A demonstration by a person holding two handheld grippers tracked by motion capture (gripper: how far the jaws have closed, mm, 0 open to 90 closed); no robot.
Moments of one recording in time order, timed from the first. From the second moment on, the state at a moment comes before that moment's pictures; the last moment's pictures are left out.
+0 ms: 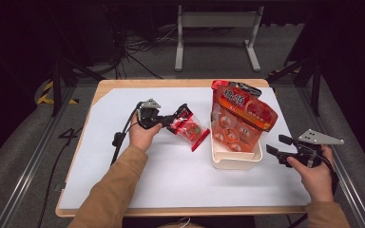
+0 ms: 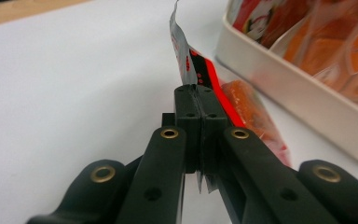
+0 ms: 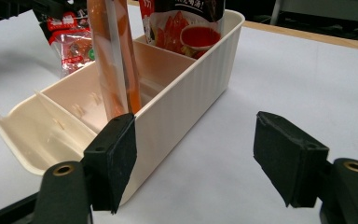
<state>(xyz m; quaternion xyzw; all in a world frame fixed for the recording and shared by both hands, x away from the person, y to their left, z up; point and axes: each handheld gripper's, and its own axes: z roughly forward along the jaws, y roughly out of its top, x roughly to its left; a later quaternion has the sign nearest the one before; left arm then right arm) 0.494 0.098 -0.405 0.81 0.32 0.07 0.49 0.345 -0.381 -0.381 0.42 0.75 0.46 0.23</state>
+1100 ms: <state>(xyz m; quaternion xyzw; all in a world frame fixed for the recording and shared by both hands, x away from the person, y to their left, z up) 0.430 0.101 -0.319 0.82 0.21 0.07 0.53 0.346 -0.384 -0.383 0.42 0.75 0.45 0.23</state>
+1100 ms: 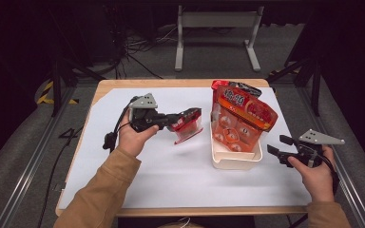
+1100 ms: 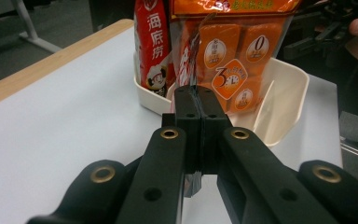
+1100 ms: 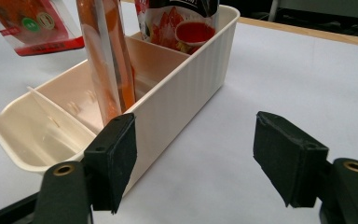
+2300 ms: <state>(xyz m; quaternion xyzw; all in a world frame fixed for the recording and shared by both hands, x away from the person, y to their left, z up) 0.410 0.080 -0.267 0.85 0.10 0.04 0.51 0.345 -0.390 -0.389 0.41 0.78 0.41 0.22</state>
